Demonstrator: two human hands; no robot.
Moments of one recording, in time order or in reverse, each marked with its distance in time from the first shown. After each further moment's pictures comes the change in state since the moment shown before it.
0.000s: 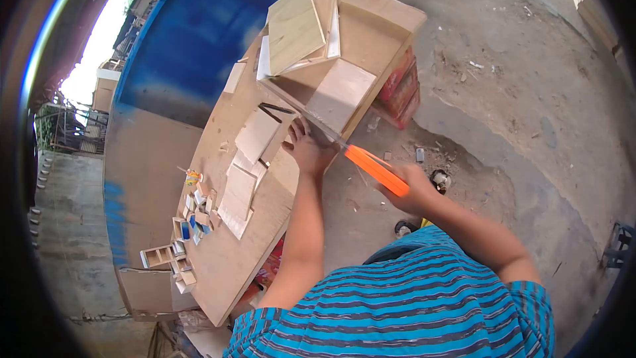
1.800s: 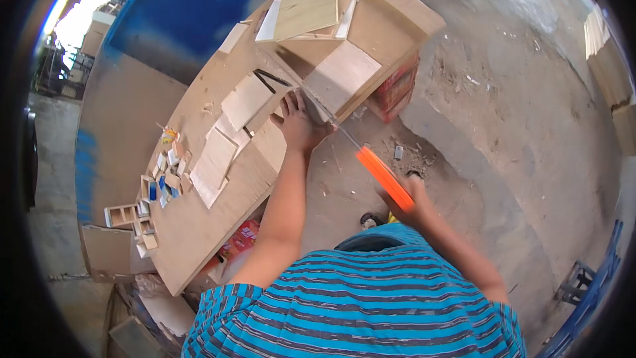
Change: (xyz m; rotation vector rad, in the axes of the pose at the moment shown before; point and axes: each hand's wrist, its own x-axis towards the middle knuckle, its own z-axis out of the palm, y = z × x) left_hand 0.000 -0.001 -0.011 0.033 0.017 -0.011; right_hand -0.030 0.026 0.003 -0.126 -0.023 0.024
